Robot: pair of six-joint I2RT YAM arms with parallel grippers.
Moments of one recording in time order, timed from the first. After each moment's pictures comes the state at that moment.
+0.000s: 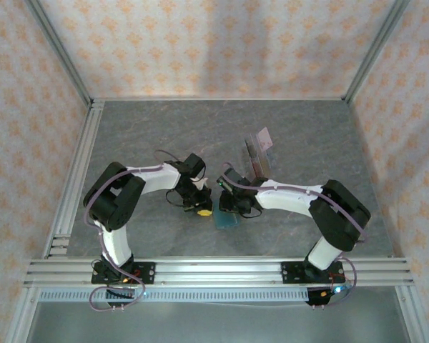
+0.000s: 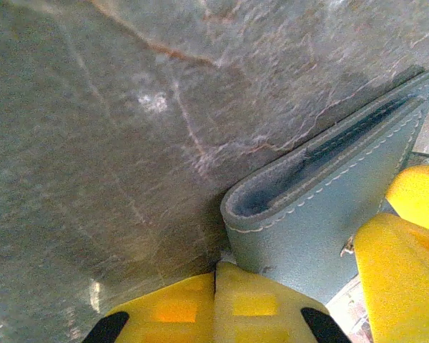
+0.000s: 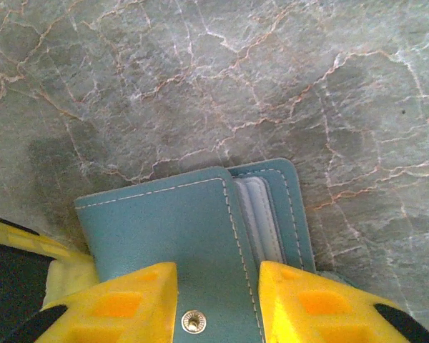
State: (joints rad) left arm -0.55 1.85 1.02 -0.59 0.62 -0.65; right arm 0.86 1.63 0.91 -0.44 -0.03 0.91
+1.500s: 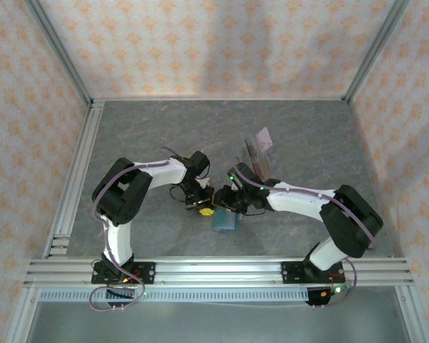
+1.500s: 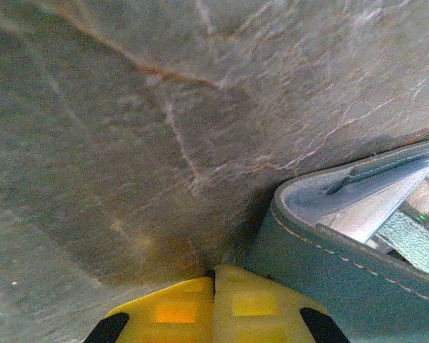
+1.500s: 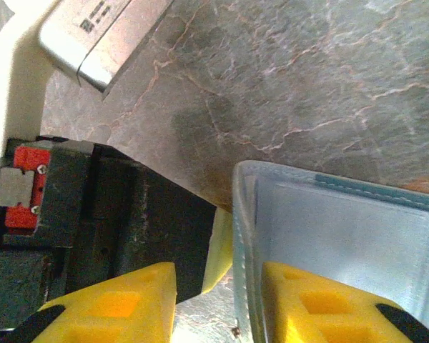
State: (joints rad) left arm -0.56 1.94 1.13 -0.72 0.63 -0.67; right arm 0.79 1.54 0.79 -0.18 -0.35 1.03
